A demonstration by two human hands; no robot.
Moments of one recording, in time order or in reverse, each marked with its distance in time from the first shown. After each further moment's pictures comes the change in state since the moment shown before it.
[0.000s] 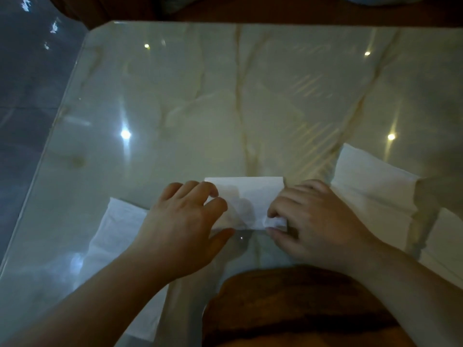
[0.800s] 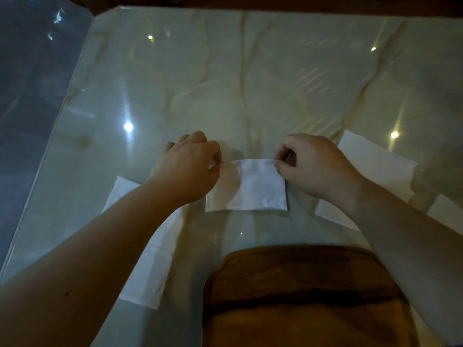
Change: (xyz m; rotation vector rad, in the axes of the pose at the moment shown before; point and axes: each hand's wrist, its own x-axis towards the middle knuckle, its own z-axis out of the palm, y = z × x) left_hand 0.048 -0.019 0.001 -0.201 0.039 -0.241; right_hand 0.042 0.021 -0.010 0.154 0.129 0.319
